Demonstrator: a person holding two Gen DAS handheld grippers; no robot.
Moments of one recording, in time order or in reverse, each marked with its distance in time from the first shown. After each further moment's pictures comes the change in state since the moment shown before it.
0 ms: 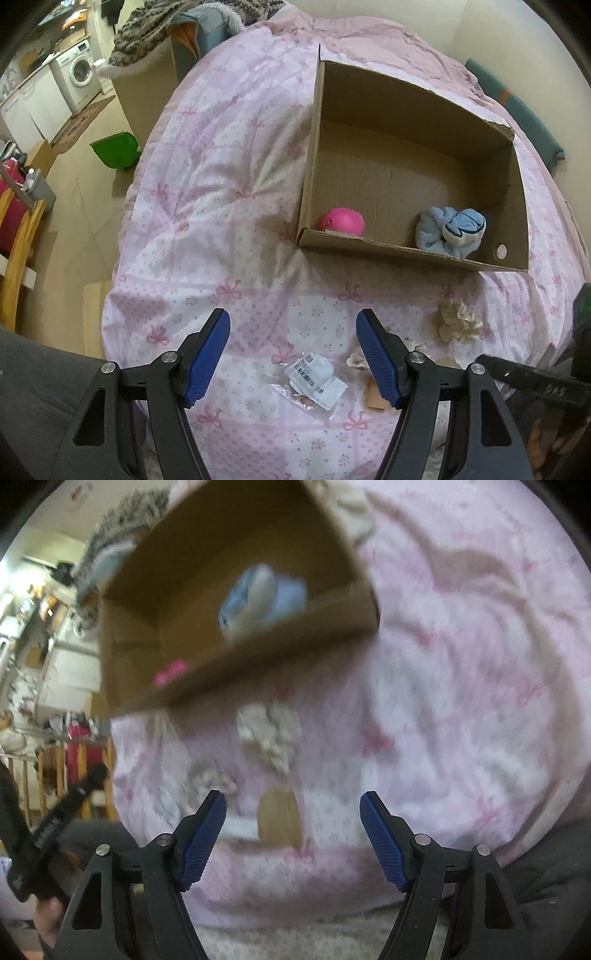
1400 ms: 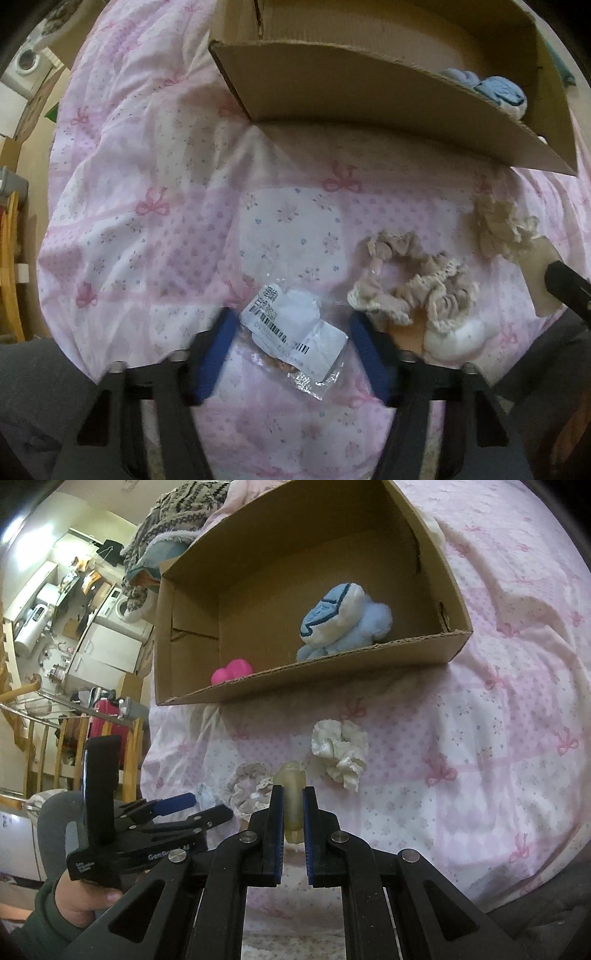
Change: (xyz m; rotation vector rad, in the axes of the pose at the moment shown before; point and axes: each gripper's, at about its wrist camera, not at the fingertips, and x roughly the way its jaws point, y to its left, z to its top) left arm 0.098 -0.024 -0.021 0.135 0.376 0.013; right arm -0.012 0.031 0.004 -0.141 -0.086 0.097
